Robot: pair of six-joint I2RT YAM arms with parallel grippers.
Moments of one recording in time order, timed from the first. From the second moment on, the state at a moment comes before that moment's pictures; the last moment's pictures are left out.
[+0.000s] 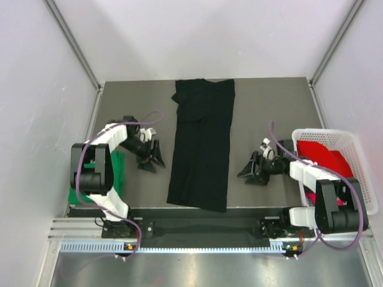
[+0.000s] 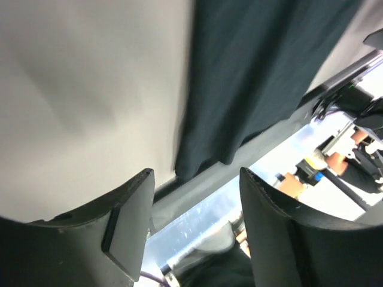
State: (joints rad) left arm -0.03 1.72 1.14 -0.99 0.69 -0.06; right arm 0.05 1.29 0.50 -0.31 -0.85 0.45
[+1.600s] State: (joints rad) left arm -0.24 1.71 0.76 -0.84 0.69 -0.29; right arm 0.59 1.52 0.49 -0.22 -0.78 0.77
